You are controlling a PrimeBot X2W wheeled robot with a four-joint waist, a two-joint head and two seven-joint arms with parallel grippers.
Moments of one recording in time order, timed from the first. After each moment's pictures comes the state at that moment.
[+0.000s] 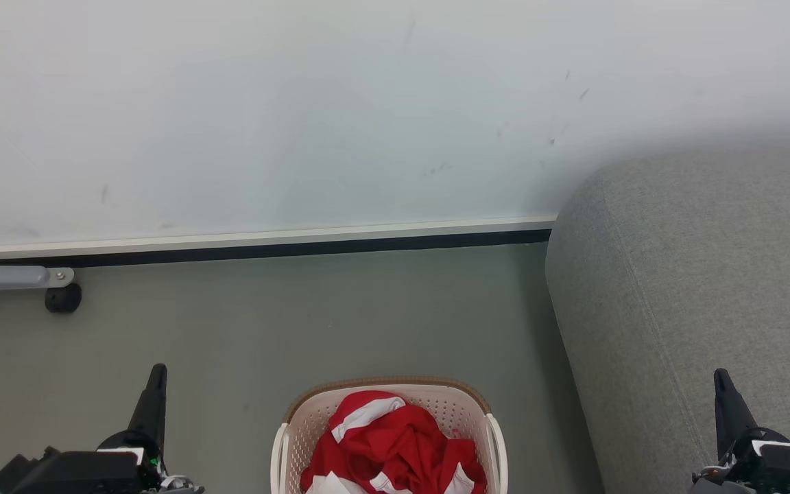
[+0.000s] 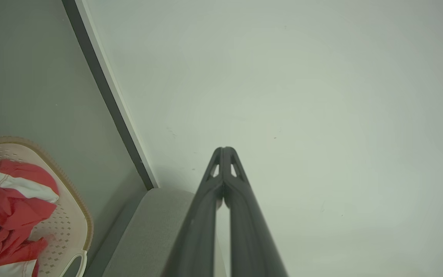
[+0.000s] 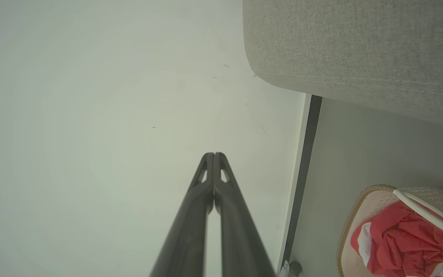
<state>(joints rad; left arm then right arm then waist) -0.10 0.04 0.09 0.30 -1.60 -0.12 0.11 -0.09 -0.04 -0.13 0.30 1.60 0.12 0.11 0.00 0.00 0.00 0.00</state>
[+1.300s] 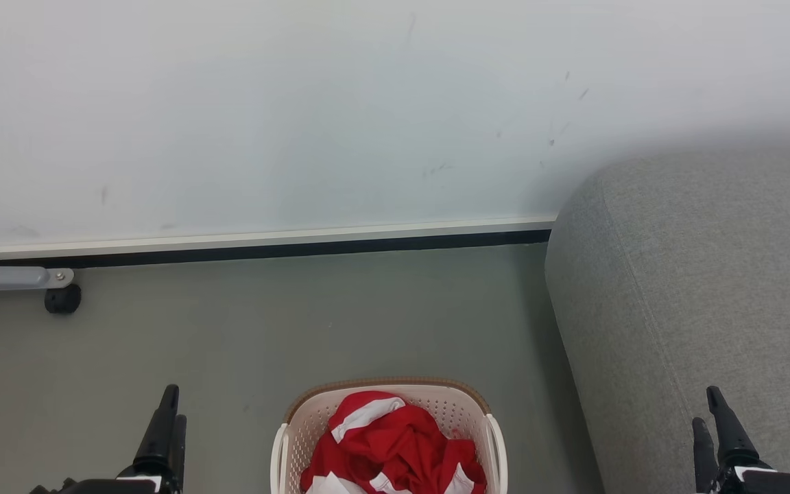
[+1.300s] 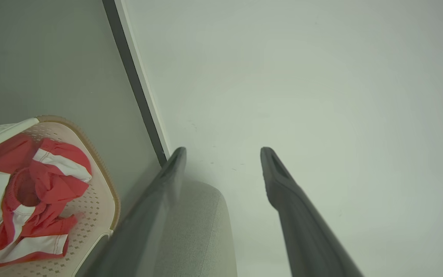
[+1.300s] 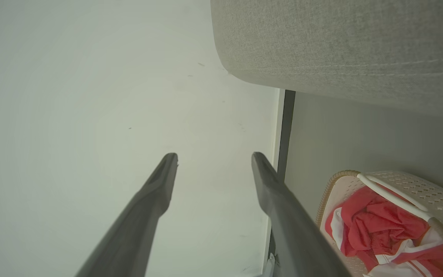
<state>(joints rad) -0.05 0.03 0.07 0.34 -1.60 -0.12 0.09 -0.05 -0.02 -0.12 0.33 1.59 0.11 0.10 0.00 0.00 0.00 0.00</state>
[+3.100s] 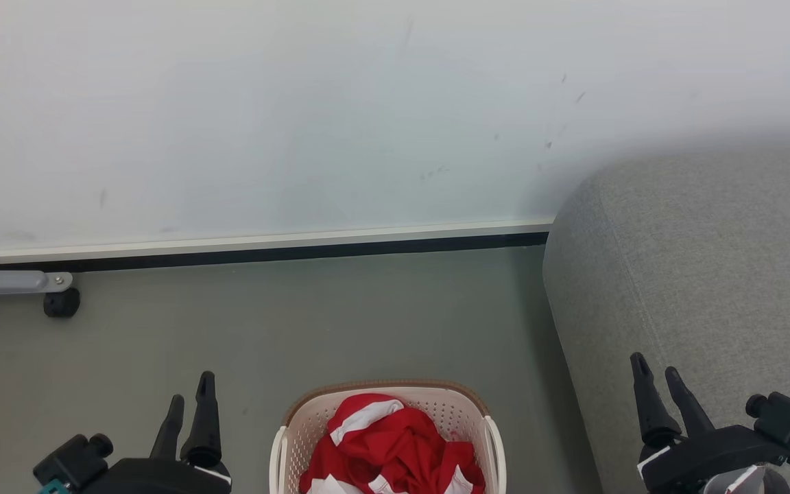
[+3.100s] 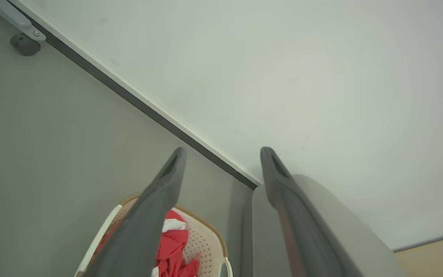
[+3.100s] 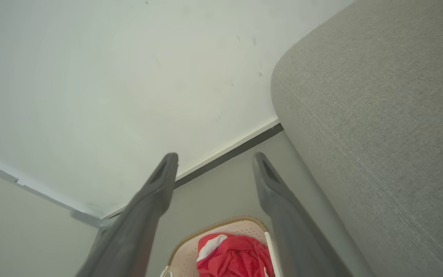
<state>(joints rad) -0.05 0.08 -0.11 0.24 -0.97 0.02 -0.09 -0.09 -0.19 0.22 0.23 0.84 -0.01 -0.07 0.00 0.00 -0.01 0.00</state>
